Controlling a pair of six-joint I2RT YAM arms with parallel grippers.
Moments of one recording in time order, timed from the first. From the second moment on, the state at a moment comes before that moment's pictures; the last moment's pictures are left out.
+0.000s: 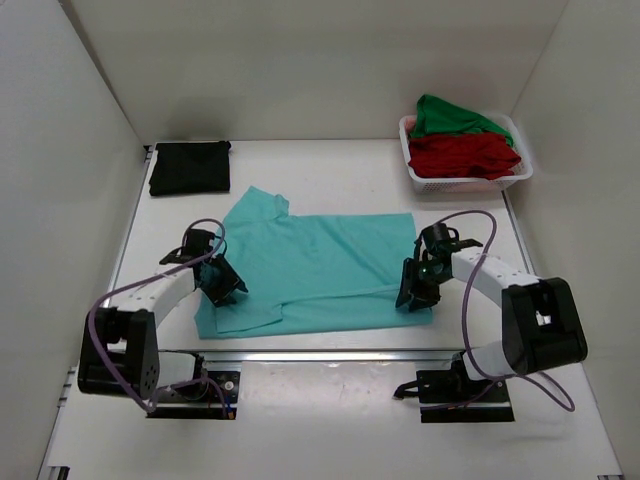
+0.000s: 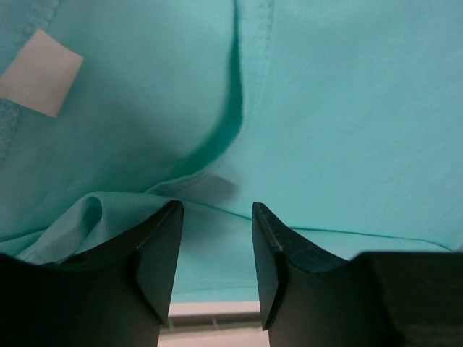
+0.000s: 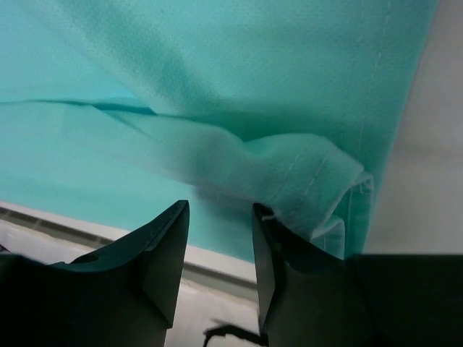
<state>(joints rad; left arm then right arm) -0.10 1.31 0.61 -0.50 0.15 -0.79 0.22 1.43 0.72 -0.63 -0.31 0.38</state>
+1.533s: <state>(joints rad) -0.08 2.24 1.74 -0.52 0.06 -0.44 0.06 1.98 1.47 -0.67 -0.09 0.39</state>
